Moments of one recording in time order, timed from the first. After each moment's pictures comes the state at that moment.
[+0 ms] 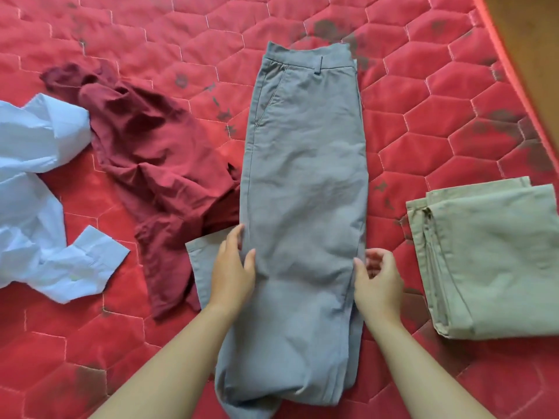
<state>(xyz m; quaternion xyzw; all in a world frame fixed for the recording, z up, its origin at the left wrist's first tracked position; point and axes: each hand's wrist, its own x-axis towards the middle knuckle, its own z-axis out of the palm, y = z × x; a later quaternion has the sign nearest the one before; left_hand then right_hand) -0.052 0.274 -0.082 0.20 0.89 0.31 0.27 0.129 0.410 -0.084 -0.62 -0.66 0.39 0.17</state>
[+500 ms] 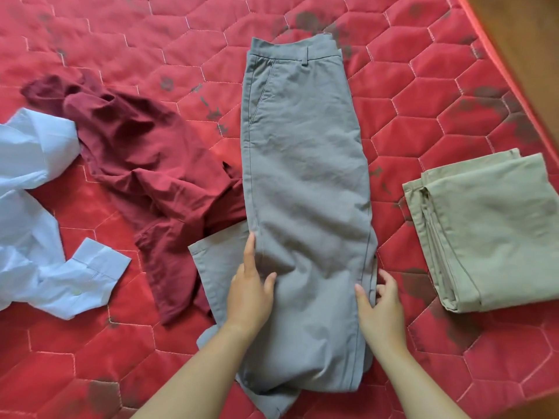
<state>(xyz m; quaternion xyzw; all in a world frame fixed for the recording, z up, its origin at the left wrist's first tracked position) -0.023 0.249 -0.093 0.26 0.88 0.27 0.31 0.166 0.350 -0.094 -0.67 -0.60 0.43 0.05</state>
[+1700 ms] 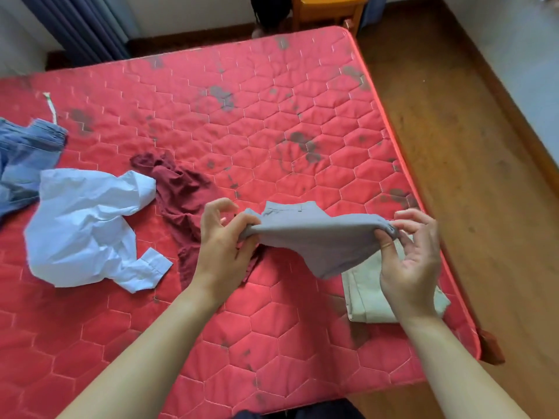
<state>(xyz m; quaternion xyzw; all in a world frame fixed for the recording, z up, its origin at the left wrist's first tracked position) -0.014 0.323 0.286 0.40 0.83 0.38 0.07 0.181 0.490 0.267 -0.34 -0.73 0.41 0.41</state>
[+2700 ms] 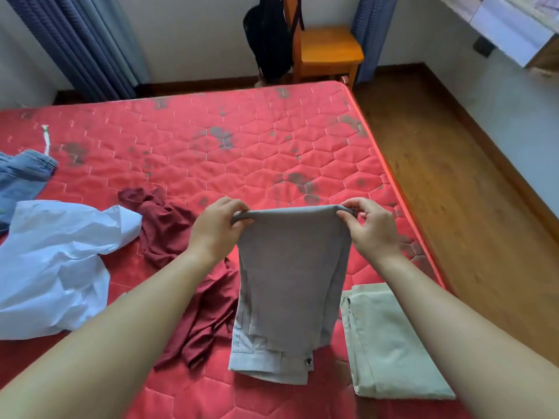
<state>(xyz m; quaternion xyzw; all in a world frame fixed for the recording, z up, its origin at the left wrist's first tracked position) -0.127 0.403 0.212 0.40 0.87 0.30 0.07 0.064 0.598 0.205 -0.33 -0.84 0.32 0.28</state>
